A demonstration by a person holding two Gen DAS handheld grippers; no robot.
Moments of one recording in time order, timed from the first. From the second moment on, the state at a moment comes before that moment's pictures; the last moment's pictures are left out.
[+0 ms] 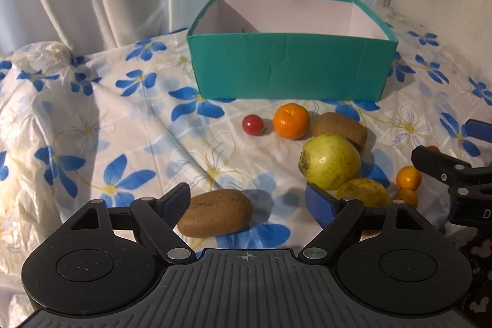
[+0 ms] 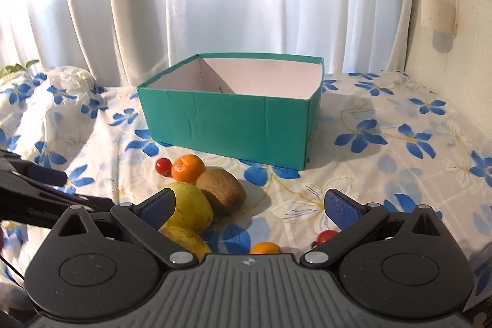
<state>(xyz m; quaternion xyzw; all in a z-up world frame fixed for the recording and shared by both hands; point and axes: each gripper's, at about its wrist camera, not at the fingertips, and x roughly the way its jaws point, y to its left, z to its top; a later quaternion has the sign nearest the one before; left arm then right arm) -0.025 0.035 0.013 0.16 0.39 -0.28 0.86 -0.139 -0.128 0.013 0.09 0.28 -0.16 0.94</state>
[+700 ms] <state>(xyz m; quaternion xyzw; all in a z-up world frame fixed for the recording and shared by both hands) -0.059 0.052 -0.040 0.17 0.42 -0.29 0.84 -0.159 -0.125 -0.030 0.20 0.27 -0.14 0.93</state>
